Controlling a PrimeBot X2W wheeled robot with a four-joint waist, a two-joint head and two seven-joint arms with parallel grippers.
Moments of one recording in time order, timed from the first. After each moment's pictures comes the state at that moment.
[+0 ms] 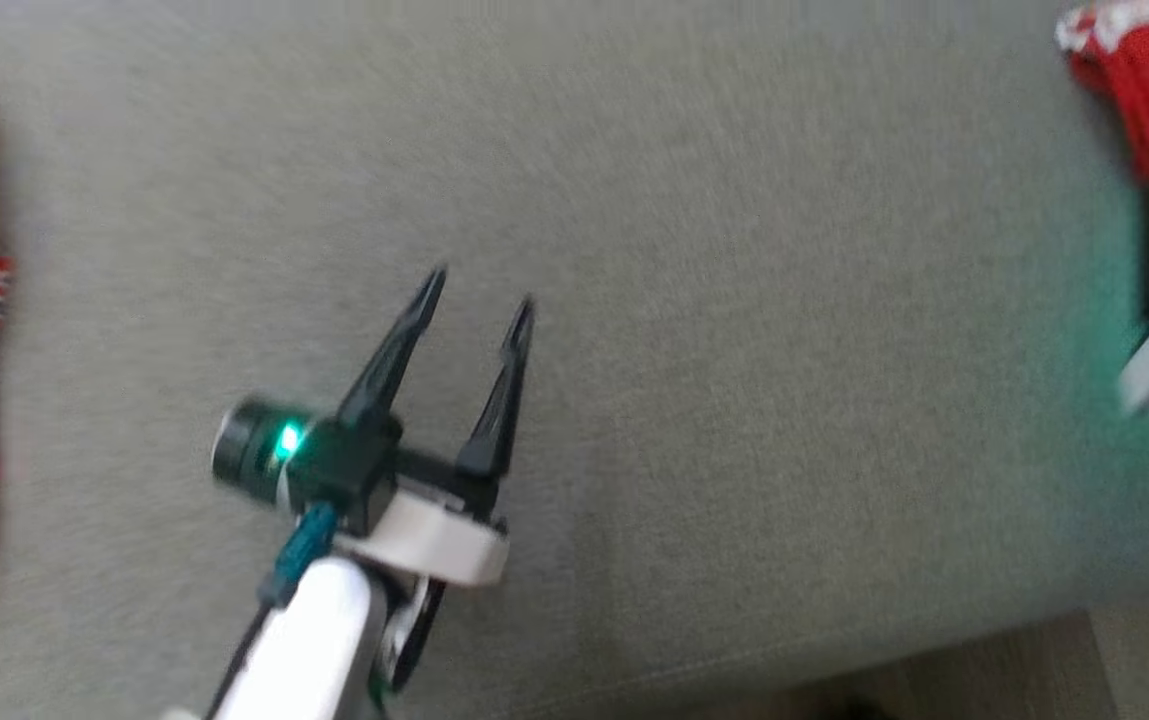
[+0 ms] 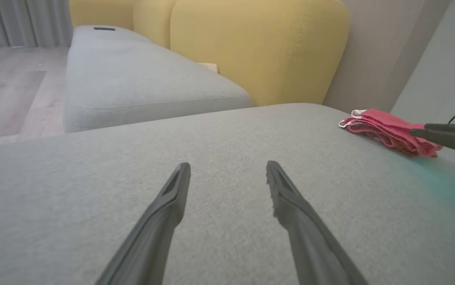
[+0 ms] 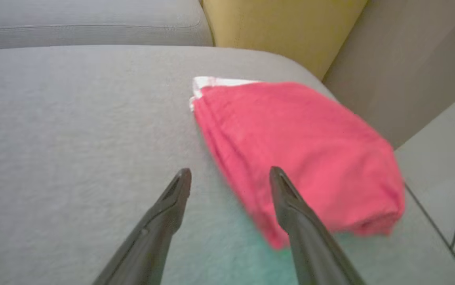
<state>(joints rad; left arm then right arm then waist) -0.22 0.05 -0.41 0.04 -0.07 0.00 -0.26 -0.46 -0.35 -0.10 0.43 0.19 0.12 0.12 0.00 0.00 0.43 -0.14</state>
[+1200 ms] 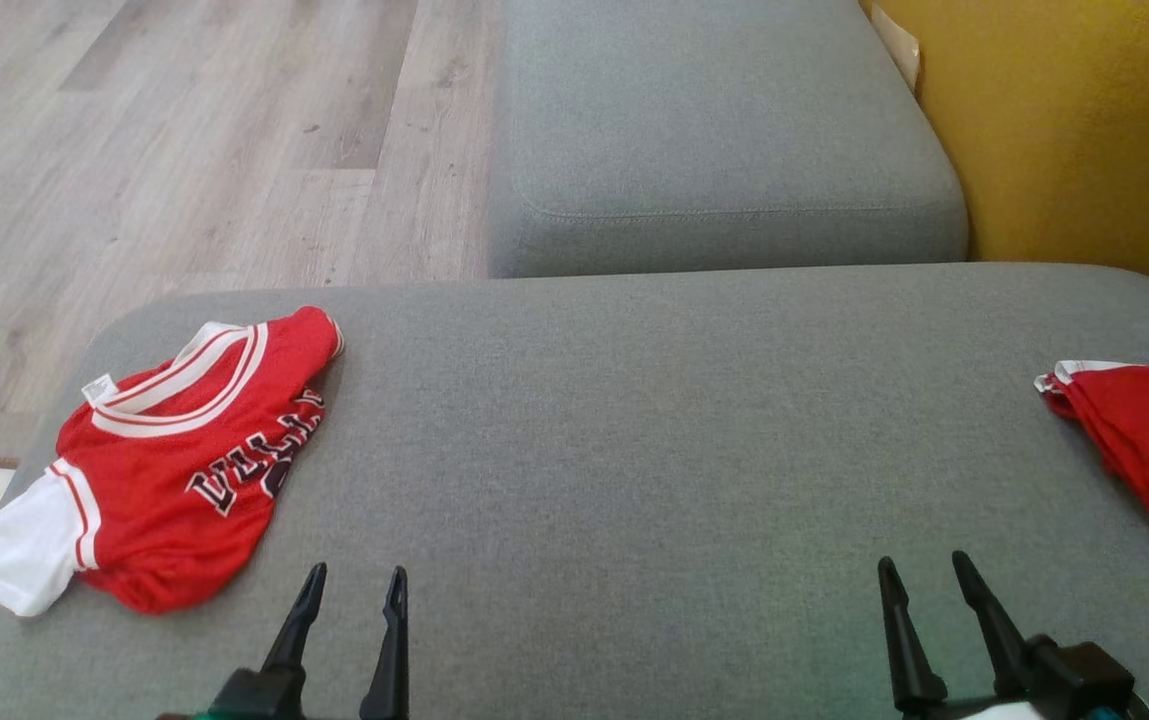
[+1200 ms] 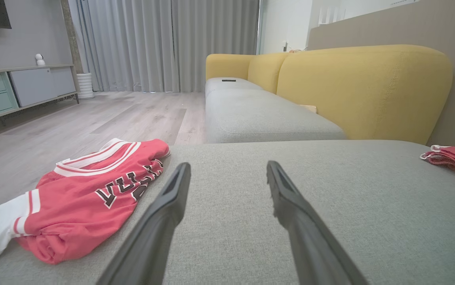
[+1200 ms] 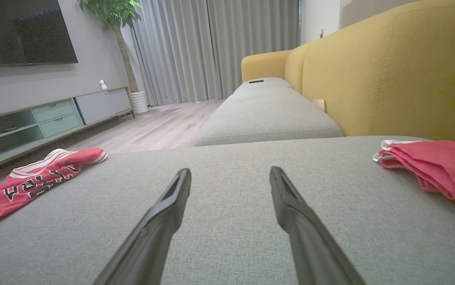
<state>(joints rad) 0.27 0.06 -0.24 0.03 -0.08 0.06 -0.26 0.21 -0.05 0.08 0.22 0.16 0.12 -0.25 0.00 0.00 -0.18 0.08</state>
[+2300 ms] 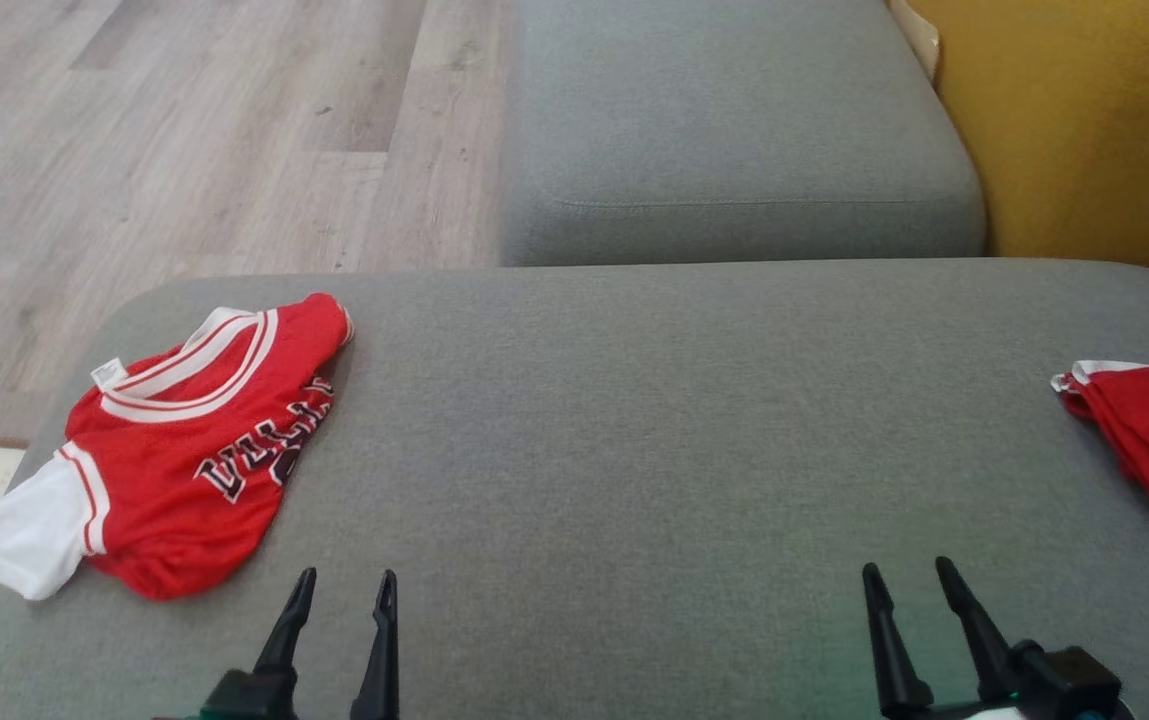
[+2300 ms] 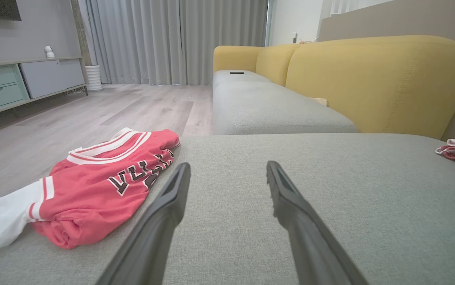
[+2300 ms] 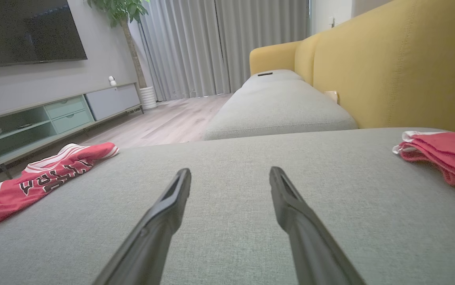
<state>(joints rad) 0.27 0.06 -0.22 0.05 -0.07 0.06 -0.26 0.22 -0.05 0.11 0.21 0.17 0.12 -0.25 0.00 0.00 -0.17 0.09</state>
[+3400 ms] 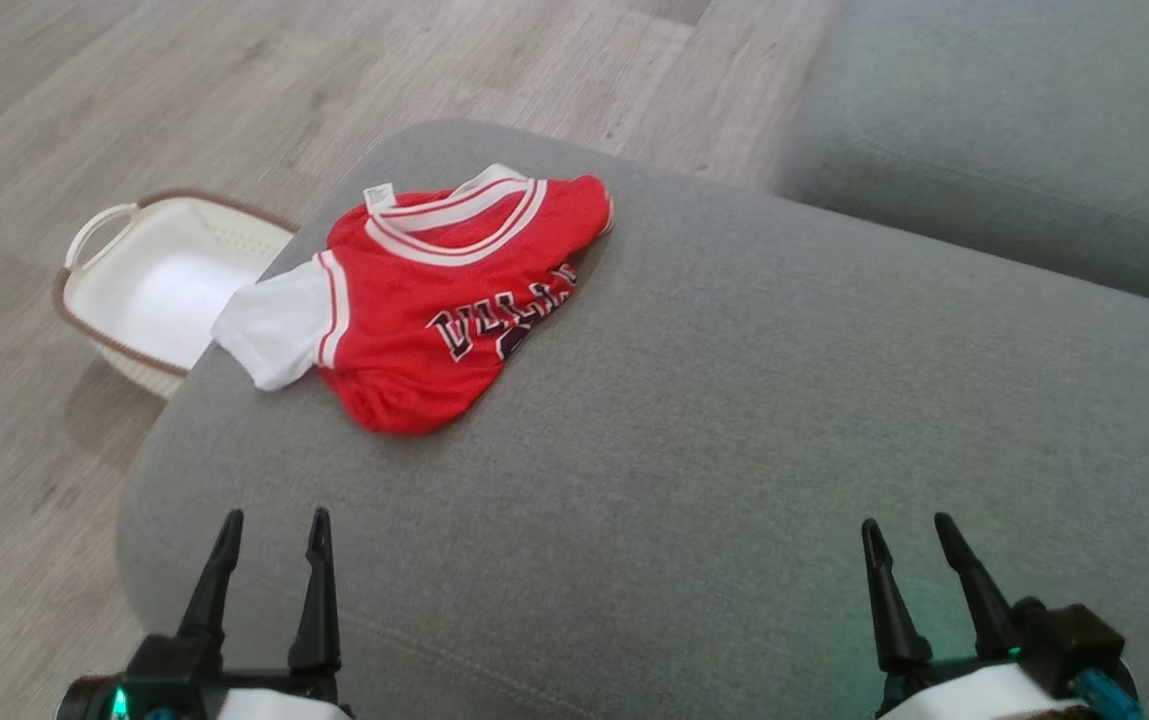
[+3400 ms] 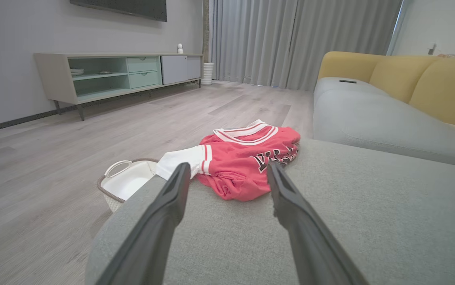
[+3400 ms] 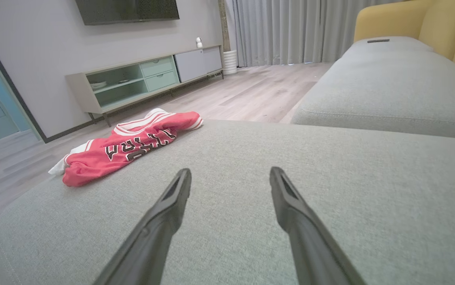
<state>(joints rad) 0.23 0.06 -0.11 -0.03 -0.06 0.03 -0.26 0.15 -0.04 0.11 0.23 0.20 0.12 -0.25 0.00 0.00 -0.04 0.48</state>
